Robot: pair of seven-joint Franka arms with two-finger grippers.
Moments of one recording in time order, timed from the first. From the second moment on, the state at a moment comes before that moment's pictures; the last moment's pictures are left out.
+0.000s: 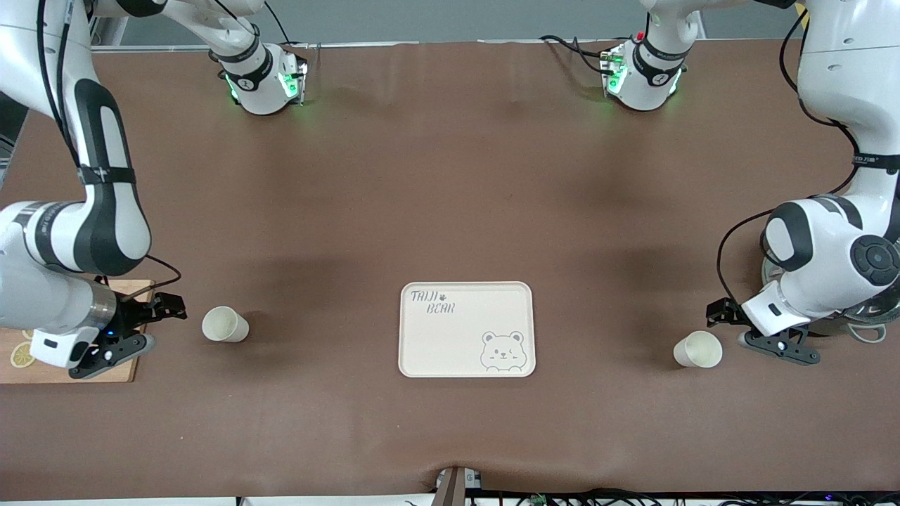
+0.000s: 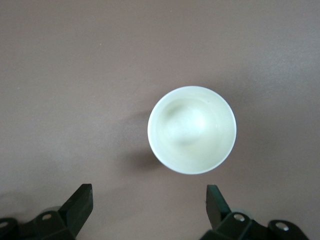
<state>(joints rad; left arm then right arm) 0.09 0.57 -0.03 -1.72 -0.03 2.40 0.43 -0.02 0.58 -0.04 -1.45 0.04 1.98 -0.57</state>
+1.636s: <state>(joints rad) 0.09 0.73 -0.03 -1.56 -0.04 2.45 0.31 -0.02 0.71 -0.02 -1.53 0.04 2.23 -0.81</state>
